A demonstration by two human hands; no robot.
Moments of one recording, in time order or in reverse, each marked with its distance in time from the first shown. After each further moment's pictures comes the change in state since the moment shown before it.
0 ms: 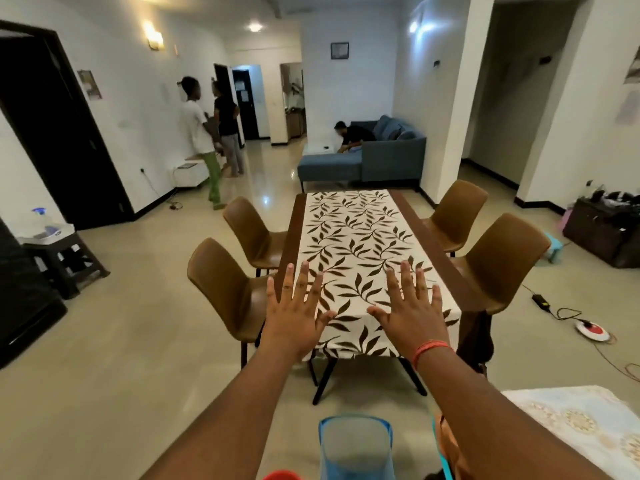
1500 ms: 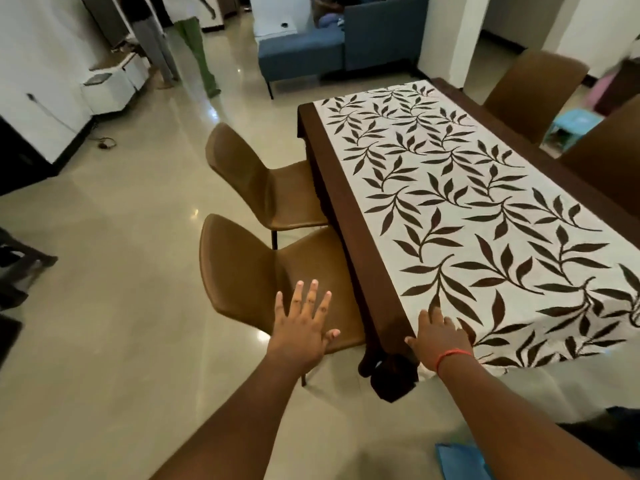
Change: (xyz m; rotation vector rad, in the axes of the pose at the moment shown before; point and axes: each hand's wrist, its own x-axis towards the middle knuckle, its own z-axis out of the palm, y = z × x) left_hand 0.167 -0.417 0.324 -0.012 -0.599 0.226; right_hand 0.260 -0.299 0.345 -0.015 -0.751 0.395
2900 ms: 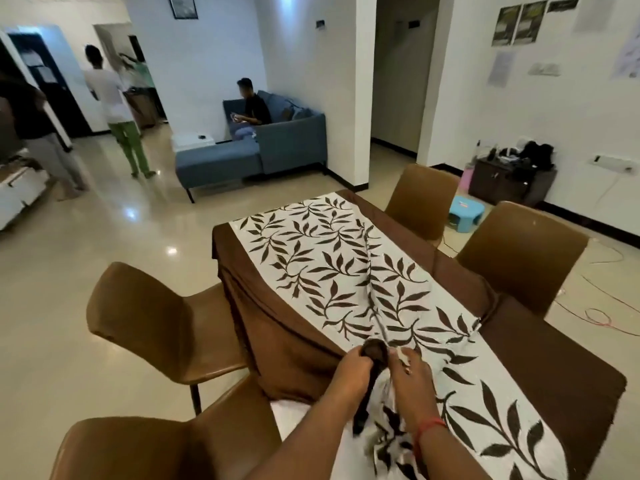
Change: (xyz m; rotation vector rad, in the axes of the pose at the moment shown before) left_hand 0.295 0.159 -0.183 -1.590 -0.415 -0.123; right_hand 0.157 0.046 -0.189 1.300 0.518 0.317
